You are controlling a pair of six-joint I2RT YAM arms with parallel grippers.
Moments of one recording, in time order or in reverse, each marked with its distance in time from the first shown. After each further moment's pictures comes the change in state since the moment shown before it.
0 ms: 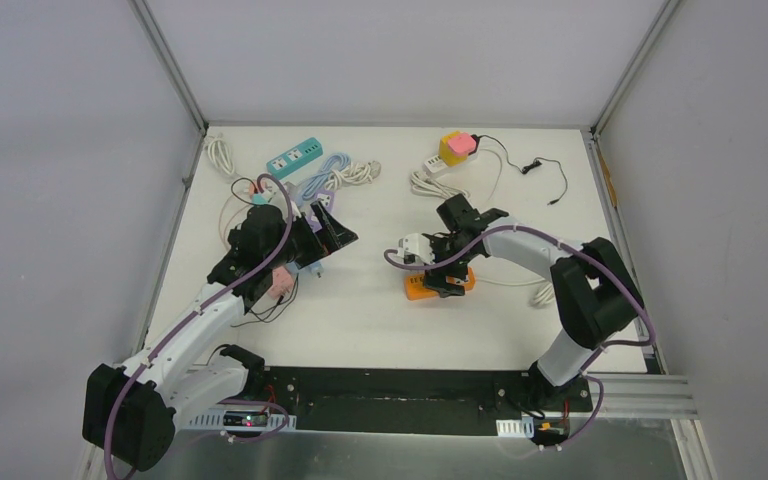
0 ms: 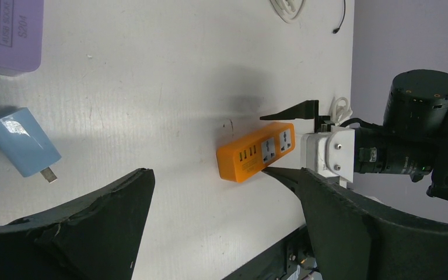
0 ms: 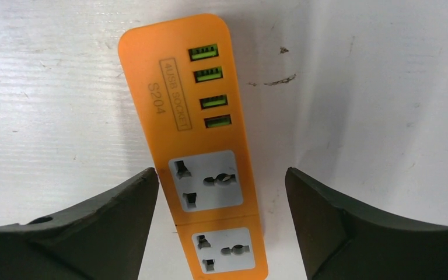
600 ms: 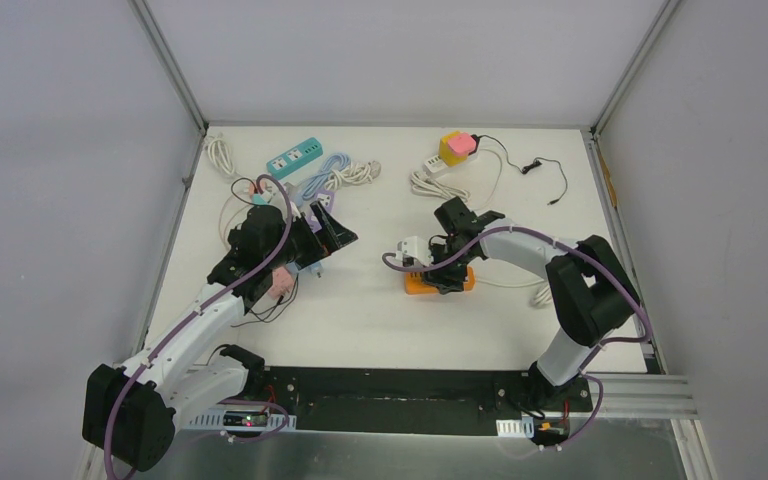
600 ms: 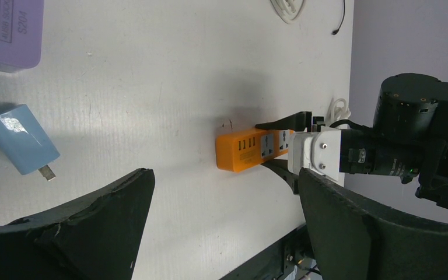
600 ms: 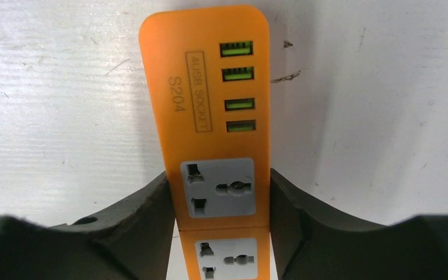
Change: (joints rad) left arm 0.000 -0.002 -0.004 0.000 -0.002 -0.013; right arm 0.011 0.021 -0.015 0.030 0.042 0.014
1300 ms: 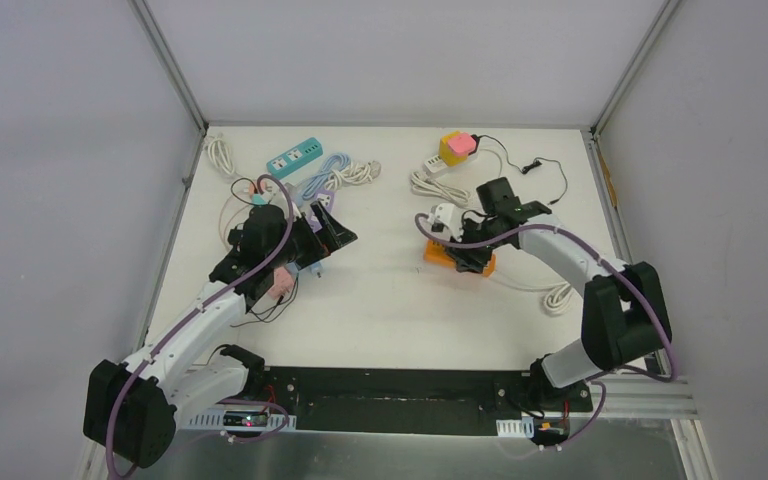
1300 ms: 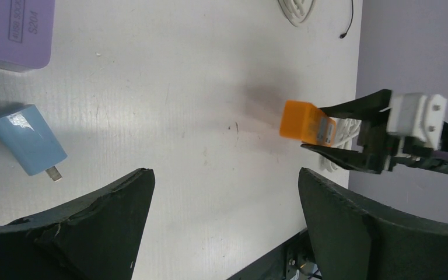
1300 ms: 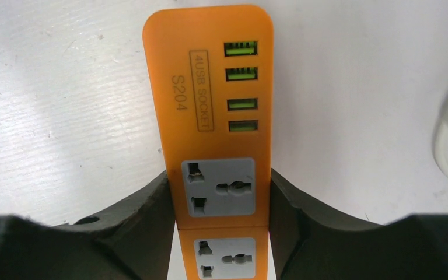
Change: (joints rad) left arm 0.000 0.012 0.000 0.001 -0.014 -0.001; right arm -0.171 -0.150 -0.005 -0.017 -0.050 0.082
